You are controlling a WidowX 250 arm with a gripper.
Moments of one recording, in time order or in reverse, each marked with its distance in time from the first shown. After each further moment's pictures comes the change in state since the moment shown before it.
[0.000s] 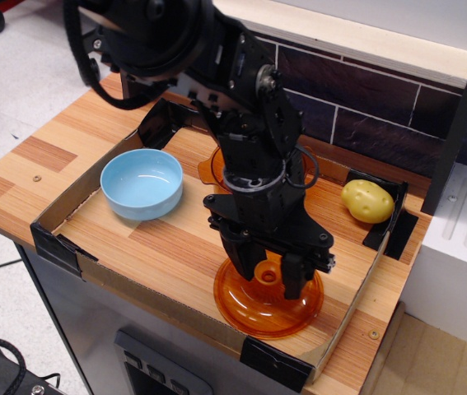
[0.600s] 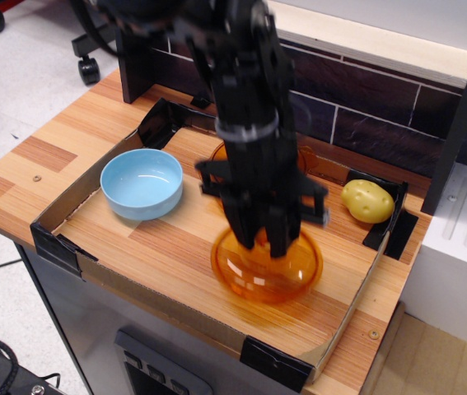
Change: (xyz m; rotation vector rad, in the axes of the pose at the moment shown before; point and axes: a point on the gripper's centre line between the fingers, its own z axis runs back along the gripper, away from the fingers) arm 0.014 0.009 0.034 -0.031 0.053 0.064
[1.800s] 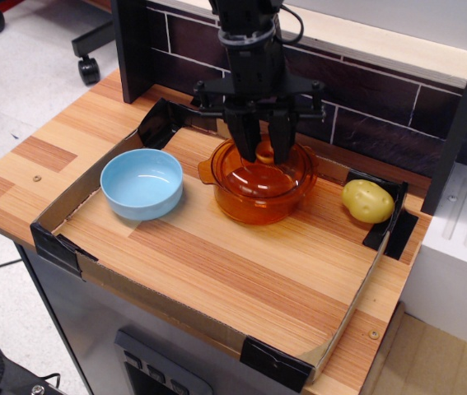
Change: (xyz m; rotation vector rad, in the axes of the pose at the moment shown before) arm 0.072 0.038 0.017 0.024 -0.044 0.237
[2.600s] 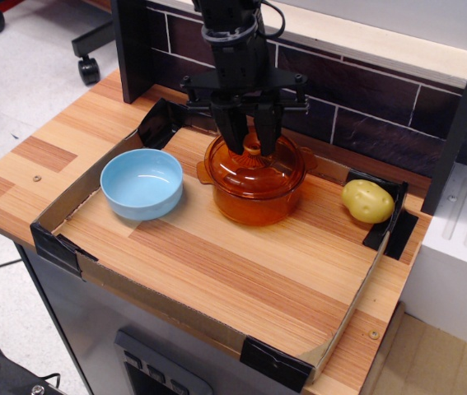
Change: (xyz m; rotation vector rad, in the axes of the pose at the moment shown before) arm 0.003 0.012 0.000 -0.007 -0.022 0.002
